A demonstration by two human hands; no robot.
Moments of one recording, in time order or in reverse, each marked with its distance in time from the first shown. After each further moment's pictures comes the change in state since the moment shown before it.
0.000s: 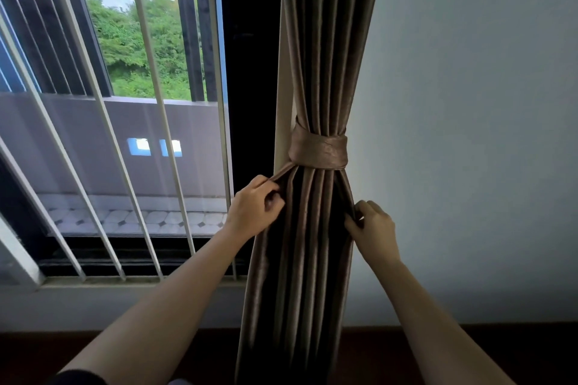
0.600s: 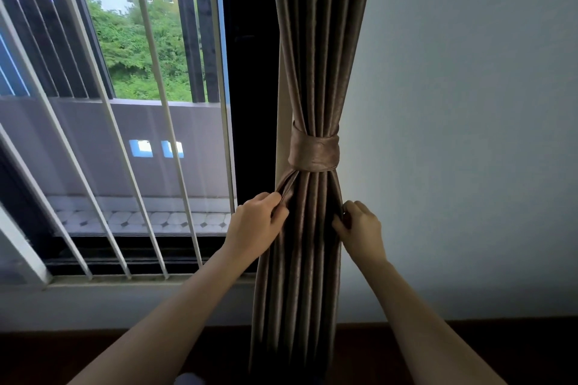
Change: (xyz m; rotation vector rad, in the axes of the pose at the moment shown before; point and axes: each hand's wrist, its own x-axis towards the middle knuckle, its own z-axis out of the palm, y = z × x) left_hand -0.034 0.033 -0.014 0.079 0.015 0.038; right_hand -0.011 -0.018 0.013 0.052 0.001 -0.039
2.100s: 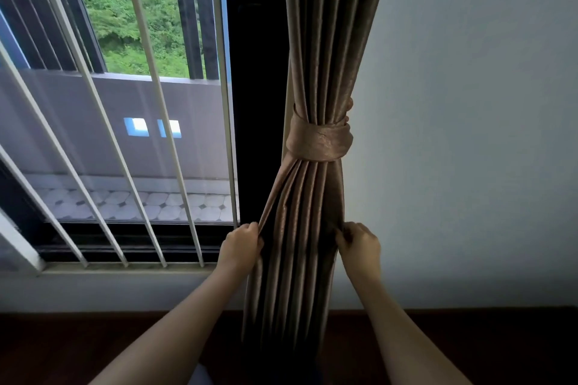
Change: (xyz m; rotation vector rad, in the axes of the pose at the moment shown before) left_hand -0.037 -0.080 0.054 0.195 -0.315 -0.387; right_hand -0.020 0.025 0.053 0.024 -0.069 0.266
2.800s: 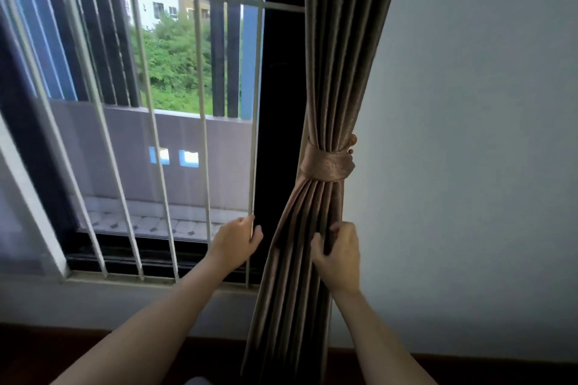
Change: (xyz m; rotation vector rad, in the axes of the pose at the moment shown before) left_hand -0.027 -0.010 -0.082 -0.030 0.178 0.152; right_hand -0.040 -0.084 -0.012 0.190 0.270 -0.314
